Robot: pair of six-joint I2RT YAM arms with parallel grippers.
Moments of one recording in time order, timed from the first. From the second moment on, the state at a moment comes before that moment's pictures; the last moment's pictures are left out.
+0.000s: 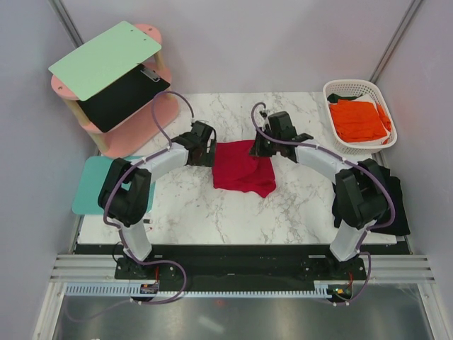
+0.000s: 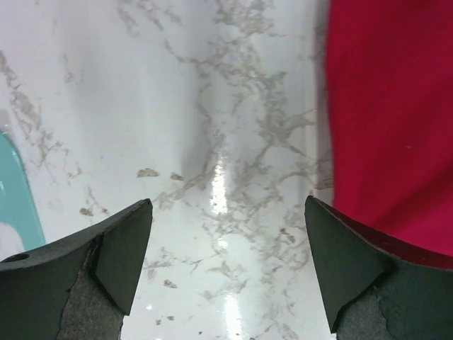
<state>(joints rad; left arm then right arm) -0.50 1.81 1.24 -0.43 -0.34 -0.28 0.44 1.76 1.20 -0.20 -0.25 0.43</state>
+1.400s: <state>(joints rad) -0.41 1.77 1.15 -0.37 -0.03 -0.34 0.77 1.70 1.06 -0.25 0.16 0.28</state>
